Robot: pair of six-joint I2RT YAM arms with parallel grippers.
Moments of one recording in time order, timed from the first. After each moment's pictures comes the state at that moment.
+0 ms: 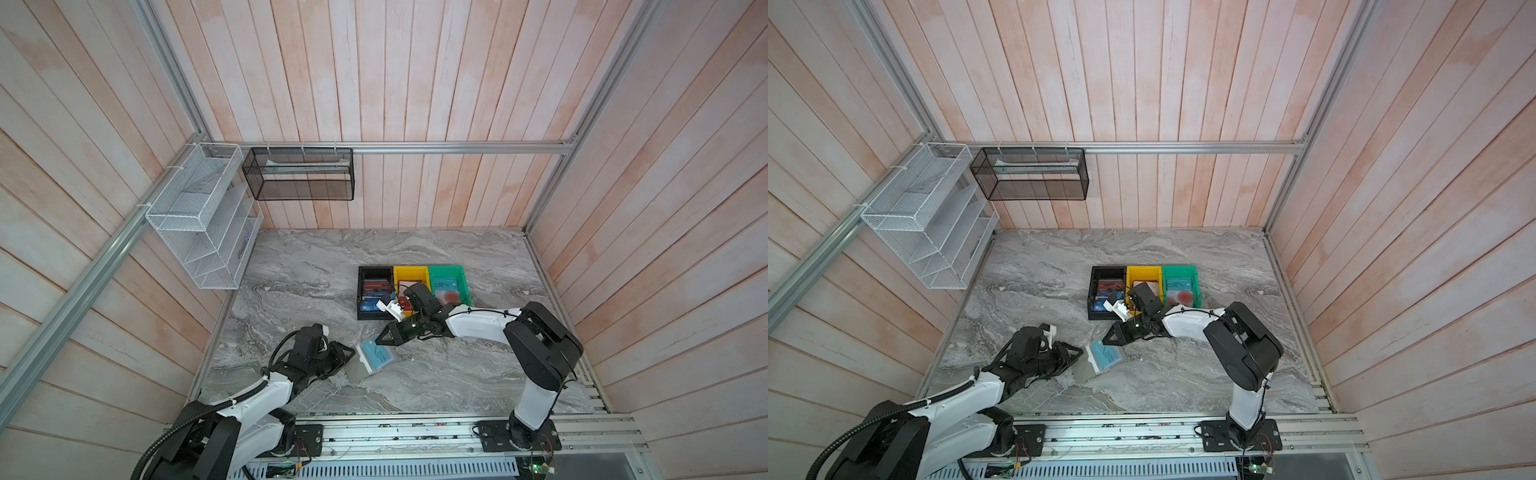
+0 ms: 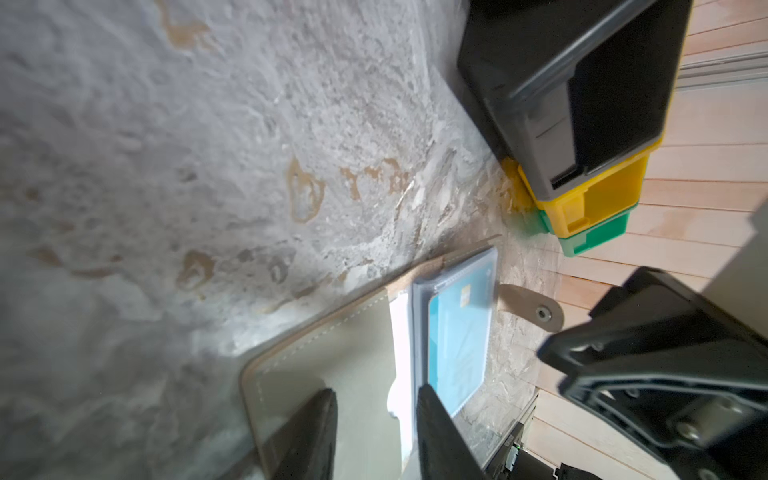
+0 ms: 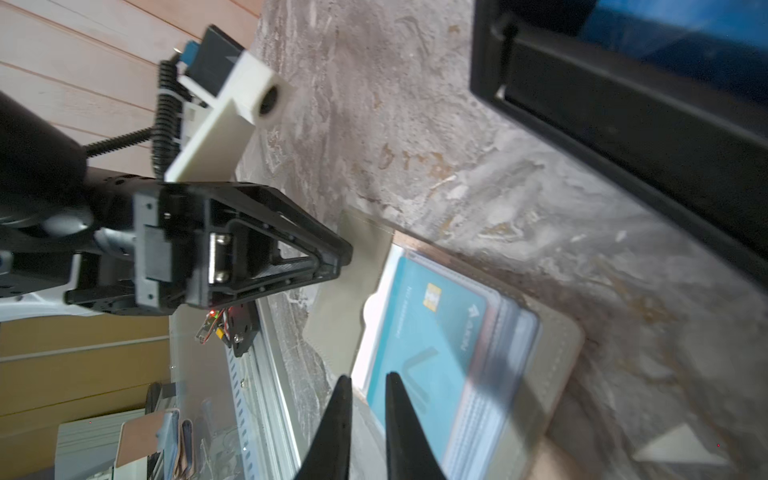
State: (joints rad) left arm -0.38 1.10 0.21 0.11 0.43 -1.00; right arm 0.76 1.82 0.97 -0.06 -0.76 0.38
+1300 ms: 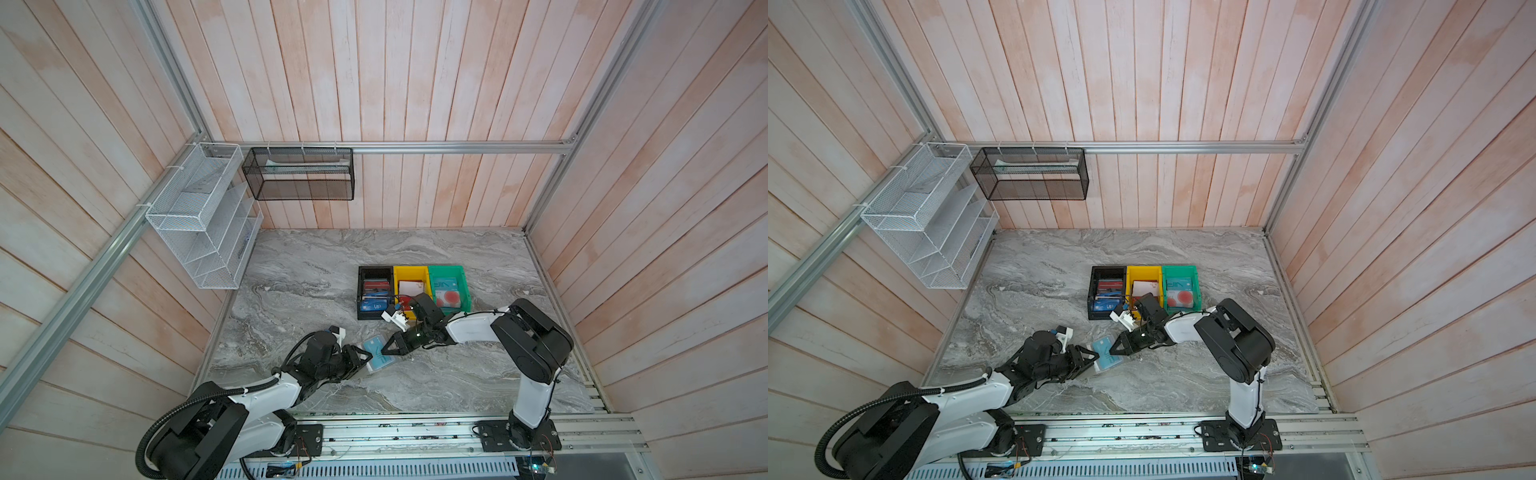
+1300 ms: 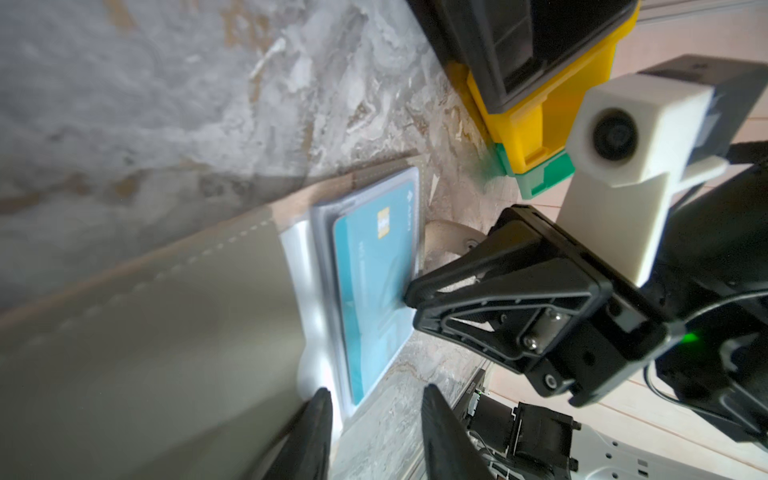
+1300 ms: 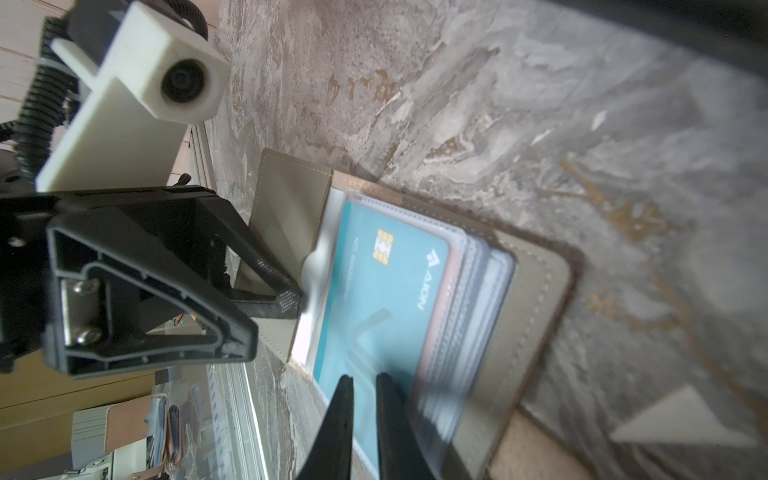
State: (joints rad) left arm -0.57 1.16 0.16 0.34 0.44 -1.16; right arm 0.74 1.87 0.86 0.04 -0.79 0.36
